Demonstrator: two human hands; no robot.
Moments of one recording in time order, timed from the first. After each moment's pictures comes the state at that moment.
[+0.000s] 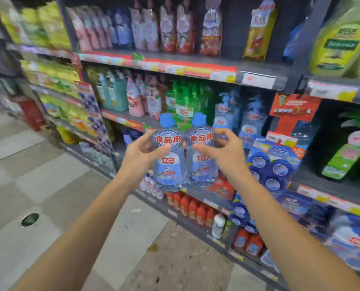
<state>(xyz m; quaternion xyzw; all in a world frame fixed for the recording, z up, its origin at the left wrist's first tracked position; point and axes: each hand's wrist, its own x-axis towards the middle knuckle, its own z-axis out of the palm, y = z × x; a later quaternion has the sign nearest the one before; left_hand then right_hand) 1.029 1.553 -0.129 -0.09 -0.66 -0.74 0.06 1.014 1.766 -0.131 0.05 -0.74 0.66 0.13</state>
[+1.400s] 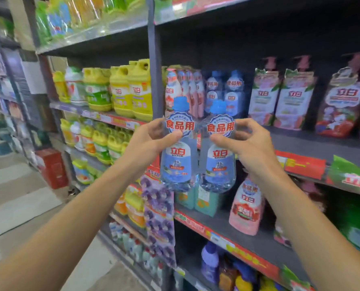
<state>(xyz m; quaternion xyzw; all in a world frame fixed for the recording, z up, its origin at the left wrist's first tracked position) 0.475 1.022 0.021 -0.19 -0.70 -0.67 0.15 0.462 1.244 0.018 0.12 -0.70 0.68 0.20</state>
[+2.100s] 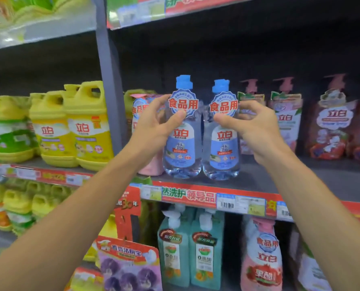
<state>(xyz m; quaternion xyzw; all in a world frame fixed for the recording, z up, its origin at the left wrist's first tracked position) 0.237 1.030 0.093 -0.35 -0.65 -0.66 0.14 0.295 1.229 0.093 0.05 -0.67 0.64 0.37</state>
